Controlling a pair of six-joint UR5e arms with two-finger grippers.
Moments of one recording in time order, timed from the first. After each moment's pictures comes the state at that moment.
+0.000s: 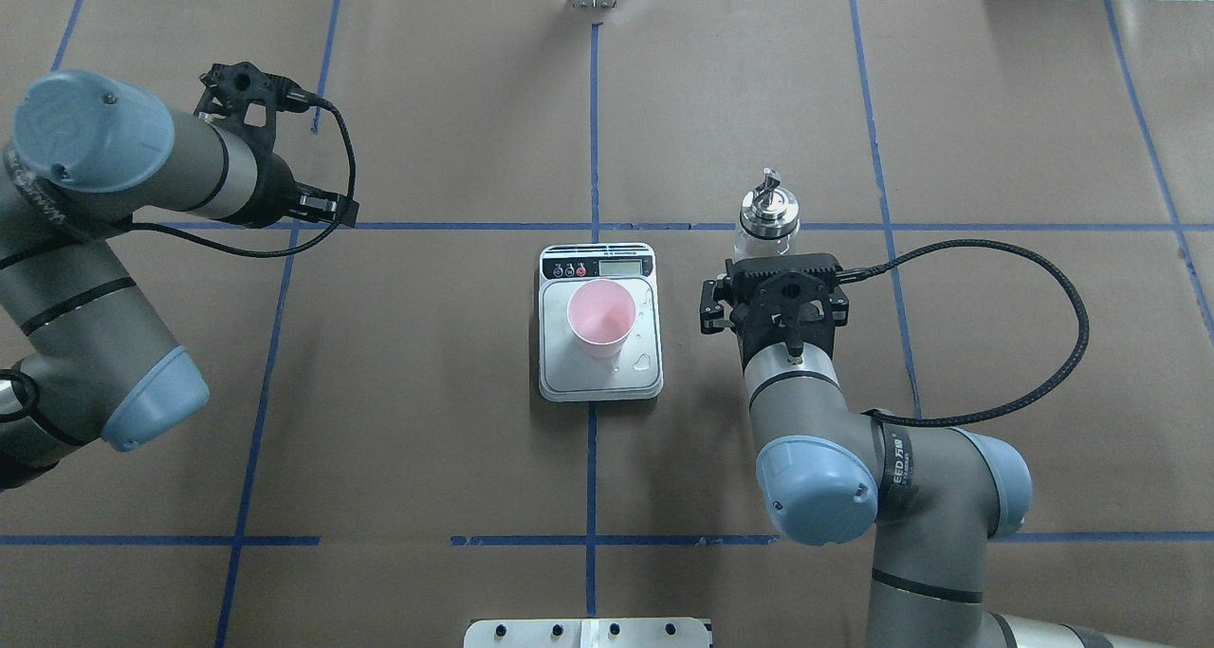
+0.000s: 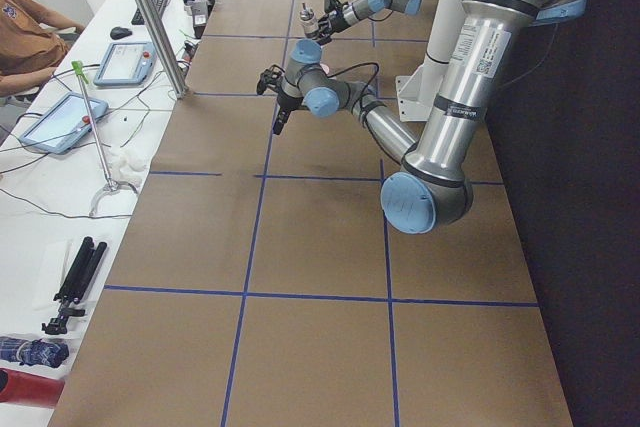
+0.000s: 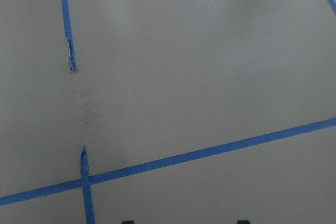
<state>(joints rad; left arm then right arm) -0.78 -1.92 -1.83 -1.86 -1.83 -0.84 0.26 -1.23 1.91 -1.40 0.76 1.23</state>
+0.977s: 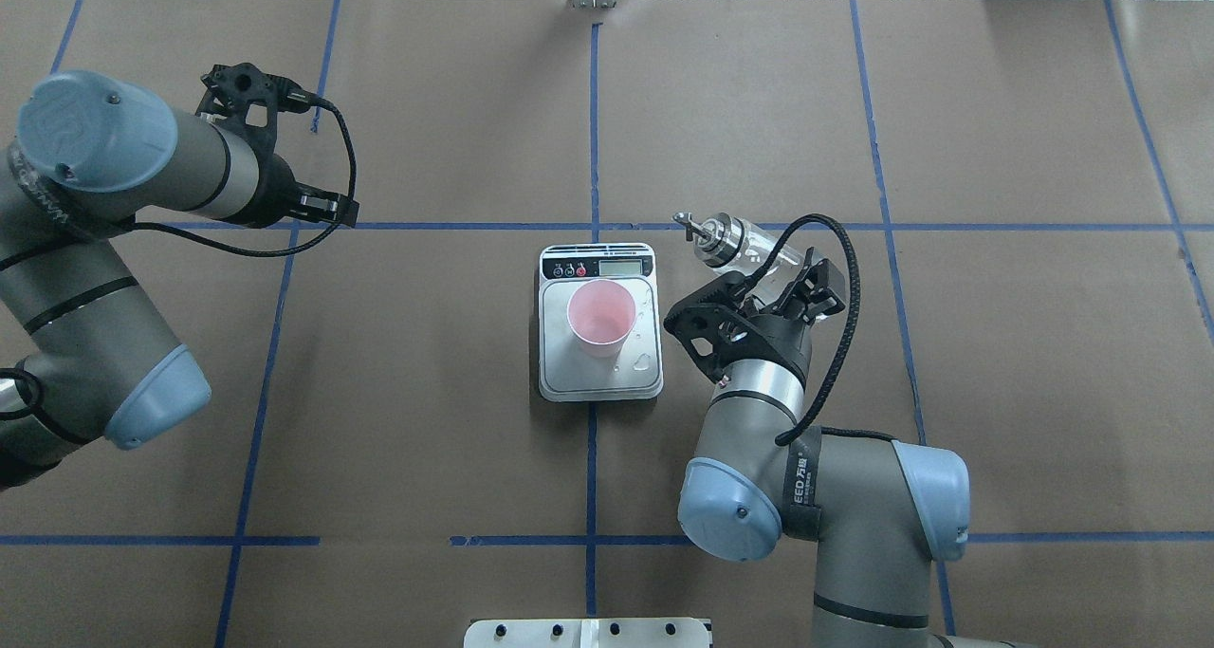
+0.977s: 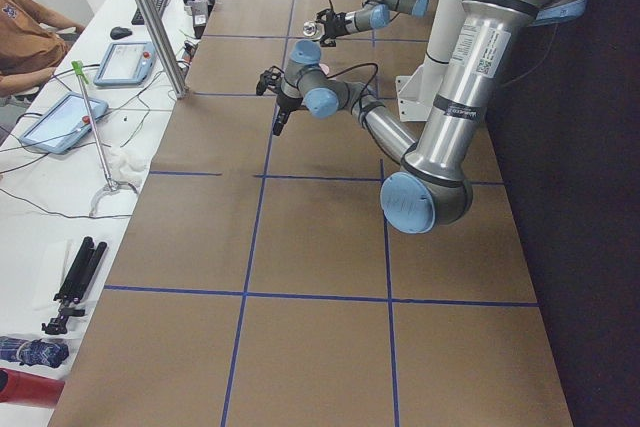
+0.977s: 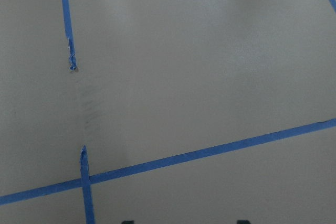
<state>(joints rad) -0.78 -1.92 -1.82 -1.86 -1.83 -0.85 0.22 -1.11 1.91 -2.01 0.64 0.92</state>
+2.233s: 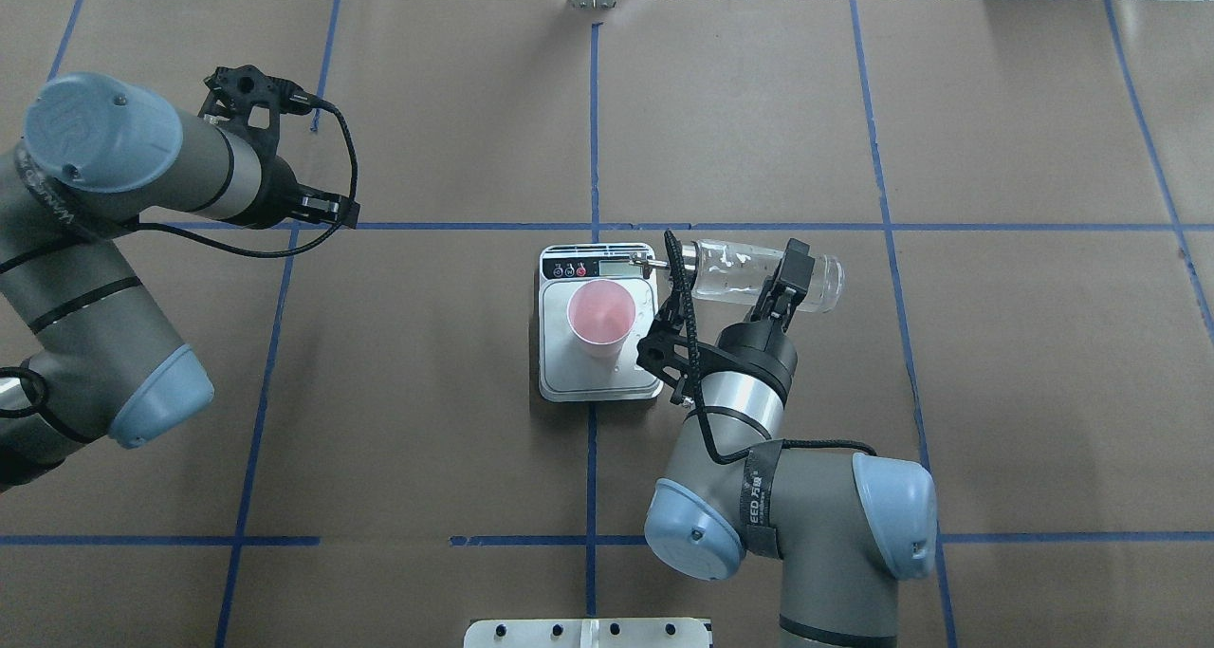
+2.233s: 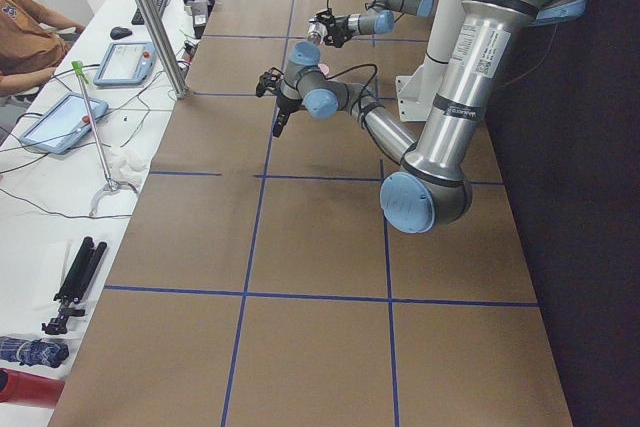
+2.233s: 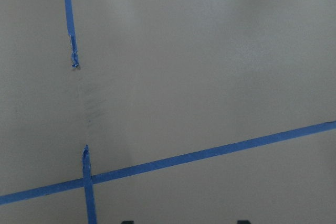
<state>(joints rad) -0.77 -1.92 -1.81 -1.86 -1.83 -0.85 0.19 -1.05 1.91 -2.22 0.57 0.61</state>
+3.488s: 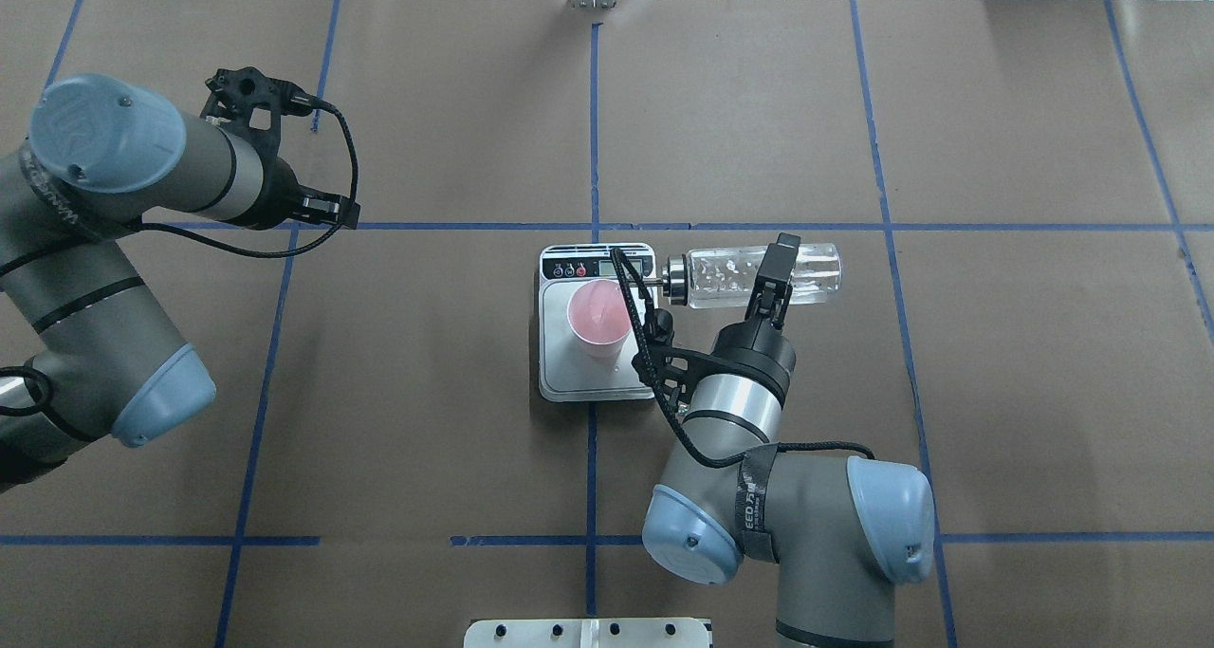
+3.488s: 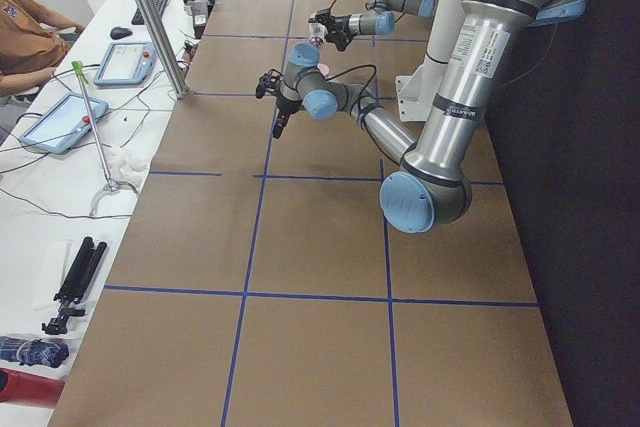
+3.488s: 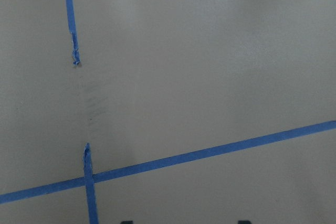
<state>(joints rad) -0.77 -1.93 -1.80 -1.86 -1.83 -0.86 0.19 -1.04 1.91 -2.25 0.54 0.41</state>
